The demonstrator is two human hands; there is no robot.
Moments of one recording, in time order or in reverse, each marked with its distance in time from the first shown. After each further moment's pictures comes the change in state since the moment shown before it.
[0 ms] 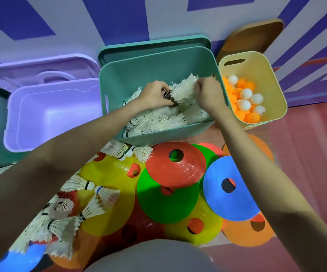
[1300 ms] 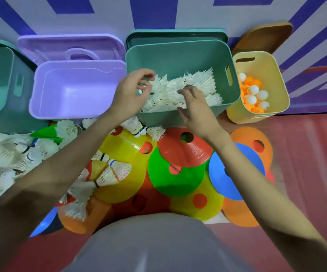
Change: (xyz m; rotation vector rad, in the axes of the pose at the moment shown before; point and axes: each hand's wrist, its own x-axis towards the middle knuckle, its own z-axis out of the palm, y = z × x) left_hand -0.157 -0.043 -0.040 -0.323 0.531 0.239; right_hand -0.126 -0.065 0.004 -0.015 -0.143 -0.445
